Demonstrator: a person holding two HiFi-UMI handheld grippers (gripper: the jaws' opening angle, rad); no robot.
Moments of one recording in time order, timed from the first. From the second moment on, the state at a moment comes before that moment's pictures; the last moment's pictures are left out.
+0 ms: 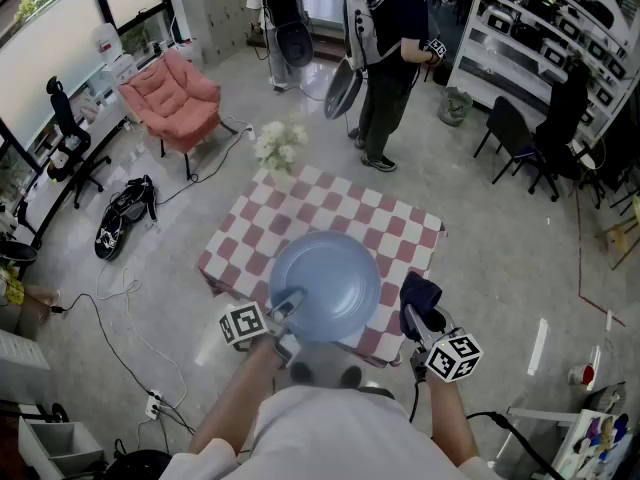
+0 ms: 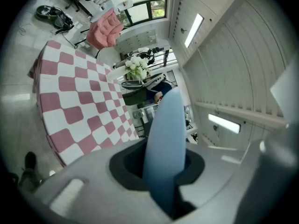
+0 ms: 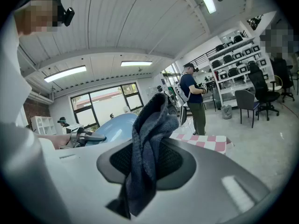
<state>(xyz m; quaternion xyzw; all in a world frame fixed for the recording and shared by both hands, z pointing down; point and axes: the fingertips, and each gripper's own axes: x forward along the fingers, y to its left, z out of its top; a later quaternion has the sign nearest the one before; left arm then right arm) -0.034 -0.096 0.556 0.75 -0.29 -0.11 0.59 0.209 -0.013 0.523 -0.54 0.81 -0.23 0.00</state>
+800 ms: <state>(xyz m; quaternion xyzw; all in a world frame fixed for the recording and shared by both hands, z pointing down) -0.031 -0.102 0.553 0.75 -0.30 -0.12 0.58 0.201 -0.024 0.514 -0.53 0.82 -0.22 0.01</state>
